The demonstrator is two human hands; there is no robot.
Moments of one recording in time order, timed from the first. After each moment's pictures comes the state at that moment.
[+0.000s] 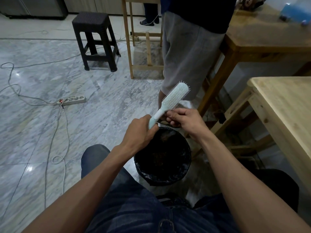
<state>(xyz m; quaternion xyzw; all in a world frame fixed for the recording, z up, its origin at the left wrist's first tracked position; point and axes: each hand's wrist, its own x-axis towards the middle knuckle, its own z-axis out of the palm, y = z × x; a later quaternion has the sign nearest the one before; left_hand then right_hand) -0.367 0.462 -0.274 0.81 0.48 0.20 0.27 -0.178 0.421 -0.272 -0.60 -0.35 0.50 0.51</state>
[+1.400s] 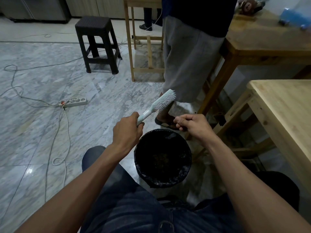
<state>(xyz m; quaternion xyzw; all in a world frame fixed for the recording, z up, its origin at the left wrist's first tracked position) -0.391 0.475 -0.277 0.80 0.54 0.22 0.14 -0.167 0.404 -0.270 -0.68 -0.36 0.43 0.48</state>
